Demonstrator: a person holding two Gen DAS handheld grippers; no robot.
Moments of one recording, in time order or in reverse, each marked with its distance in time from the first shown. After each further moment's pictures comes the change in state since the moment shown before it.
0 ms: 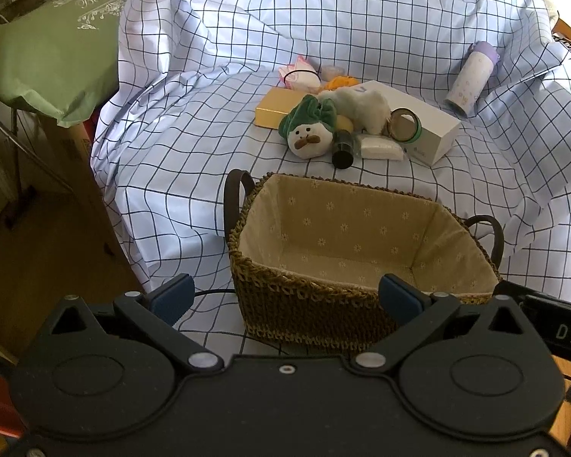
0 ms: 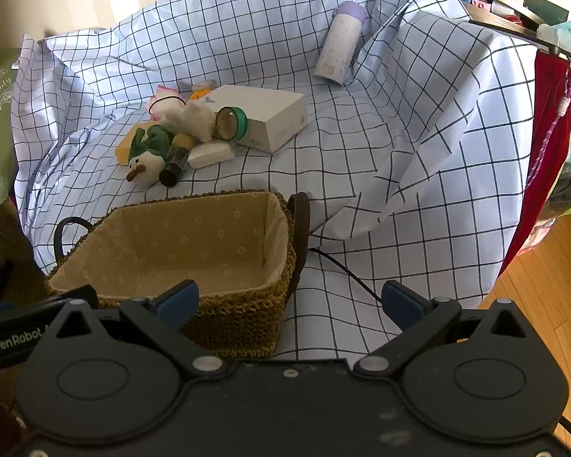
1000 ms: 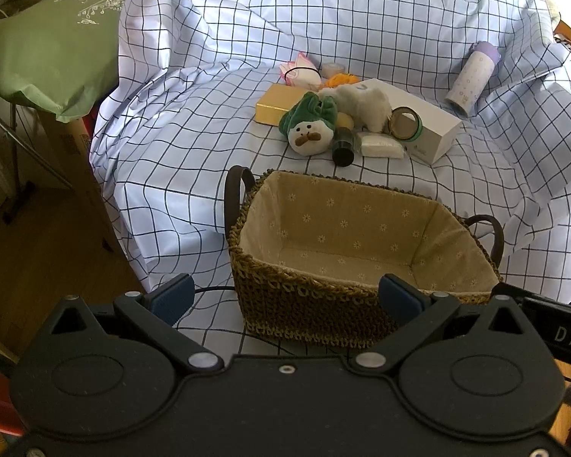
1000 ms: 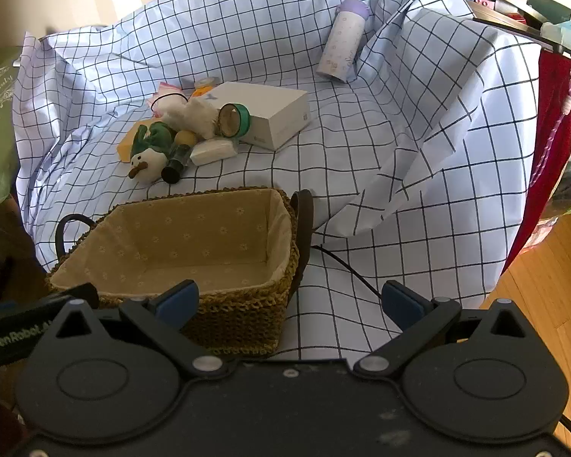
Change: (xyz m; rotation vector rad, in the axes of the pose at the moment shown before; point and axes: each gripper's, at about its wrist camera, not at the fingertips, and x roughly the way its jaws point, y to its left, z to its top) left arm 0.001 0.004 0.002 -0.013 0.005 -0.009; right arm 0.002 0.001 0.002 -0.004 0.014 0.008
